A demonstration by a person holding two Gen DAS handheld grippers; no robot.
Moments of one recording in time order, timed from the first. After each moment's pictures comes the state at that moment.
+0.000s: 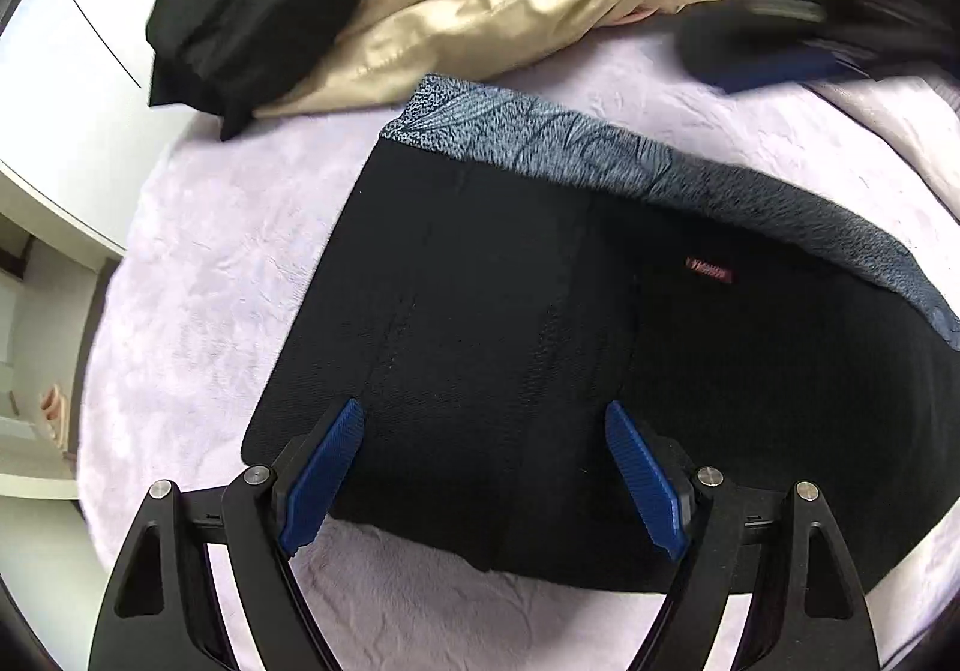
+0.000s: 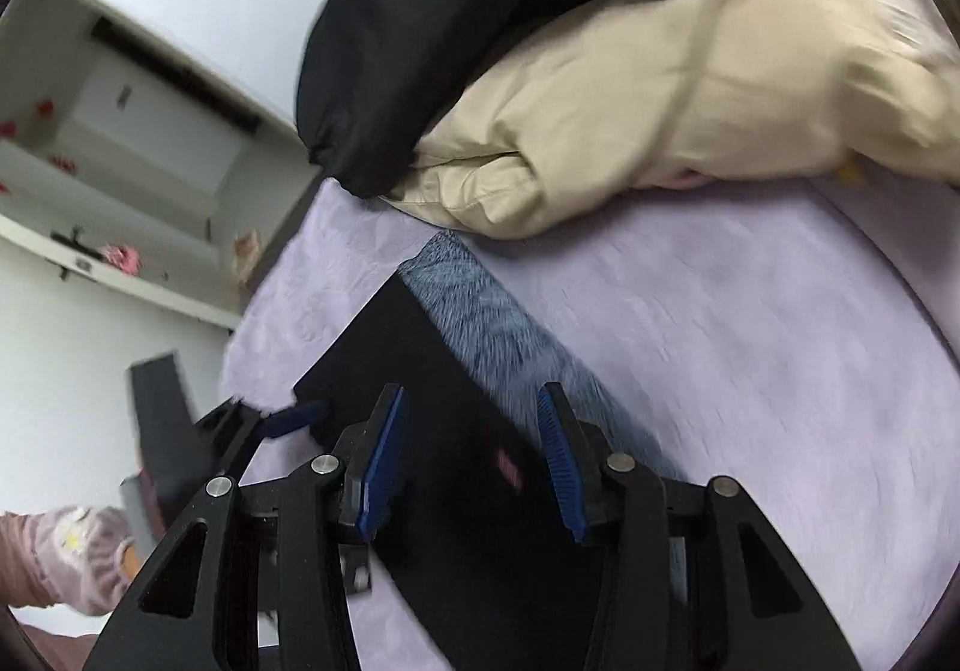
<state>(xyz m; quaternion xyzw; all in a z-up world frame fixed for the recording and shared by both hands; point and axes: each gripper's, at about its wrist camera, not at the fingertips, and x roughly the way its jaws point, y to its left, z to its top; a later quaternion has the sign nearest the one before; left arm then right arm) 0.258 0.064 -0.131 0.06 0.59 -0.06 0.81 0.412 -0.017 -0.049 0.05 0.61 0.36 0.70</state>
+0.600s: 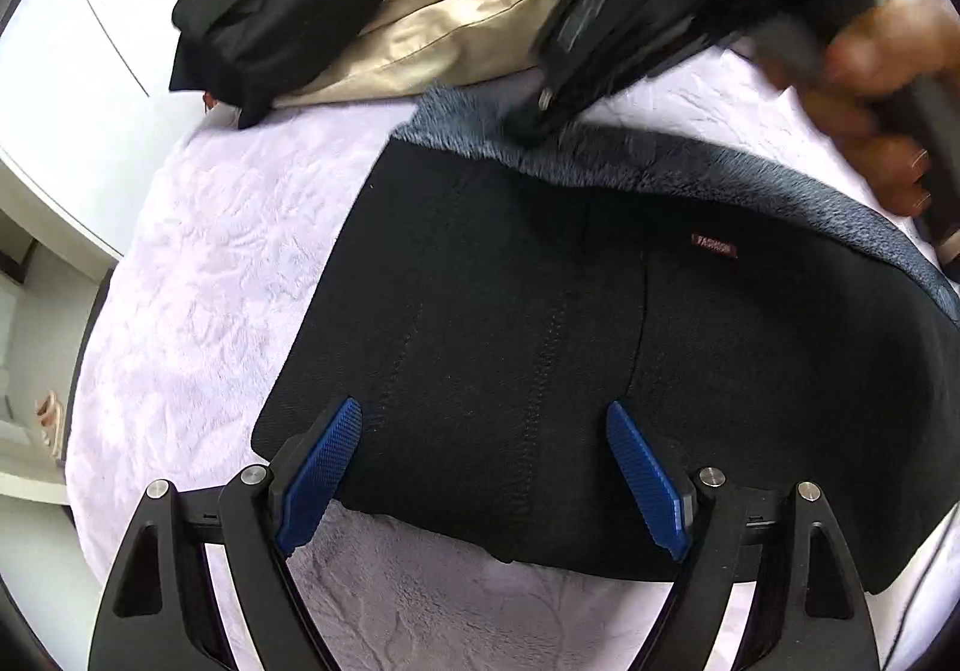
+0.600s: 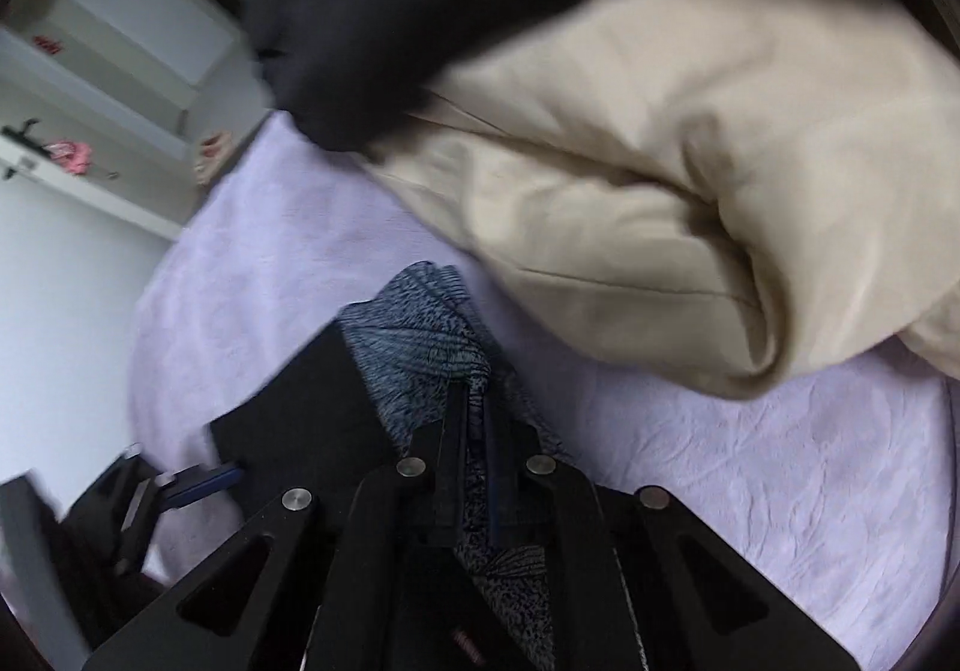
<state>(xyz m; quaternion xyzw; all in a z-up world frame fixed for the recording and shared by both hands) 0.235 0.086 -0.139 0.05 0.56 -0.06 0.82 0.430 0.068 -0.101 -0.06 0.63 0.36 0.69</state>
